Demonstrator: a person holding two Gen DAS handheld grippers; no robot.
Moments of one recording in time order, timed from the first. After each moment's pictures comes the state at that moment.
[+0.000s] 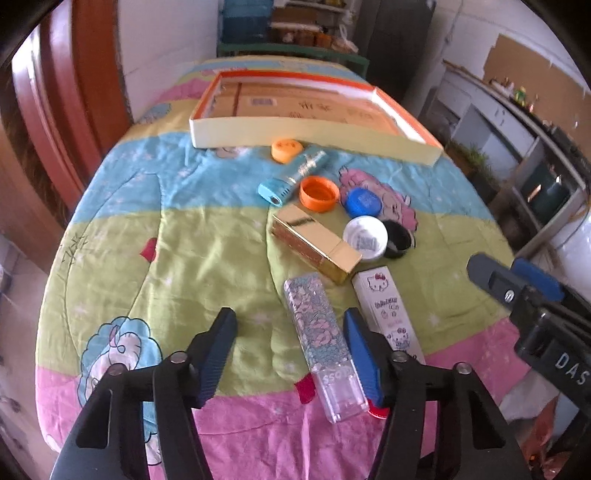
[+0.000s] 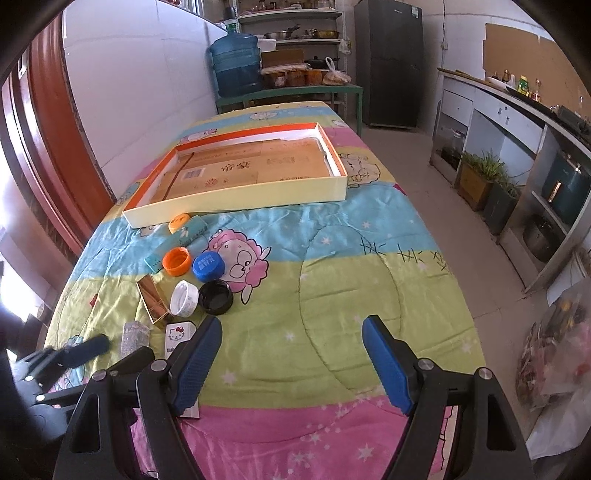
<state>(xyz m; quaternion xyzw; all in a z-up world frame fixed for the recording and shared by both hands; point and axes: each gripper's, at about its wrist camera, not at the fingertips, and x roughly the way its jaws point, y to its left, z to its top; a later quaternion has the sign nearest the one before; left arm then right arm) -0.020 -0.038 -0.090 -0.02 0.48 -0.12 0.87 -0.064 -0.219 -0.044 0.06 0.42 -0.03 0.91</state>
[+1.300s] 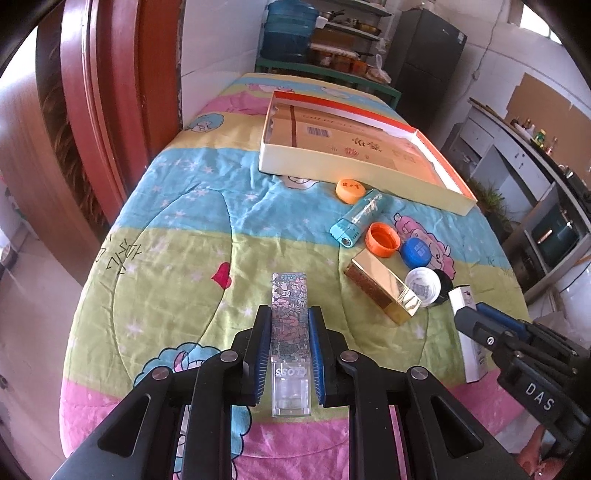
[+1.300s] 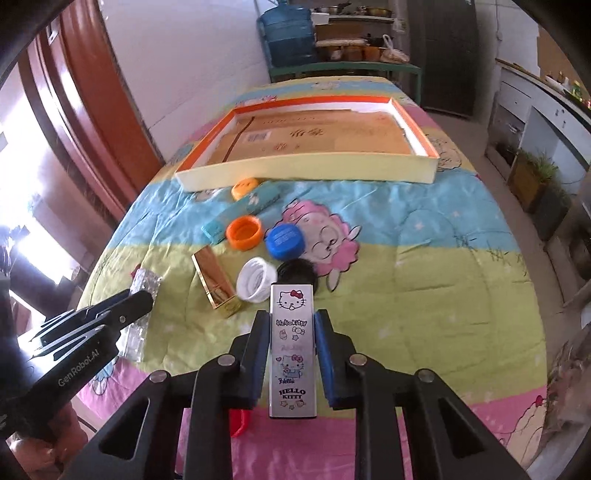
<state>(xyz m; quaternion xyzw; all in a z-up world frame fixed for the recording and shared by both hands) -0.002 0.010 -0.083 -0.07 0.45 -0.08 0.89 -0.039 -0.178 -0.056 0.05 0.46 0.07 0.88</state>
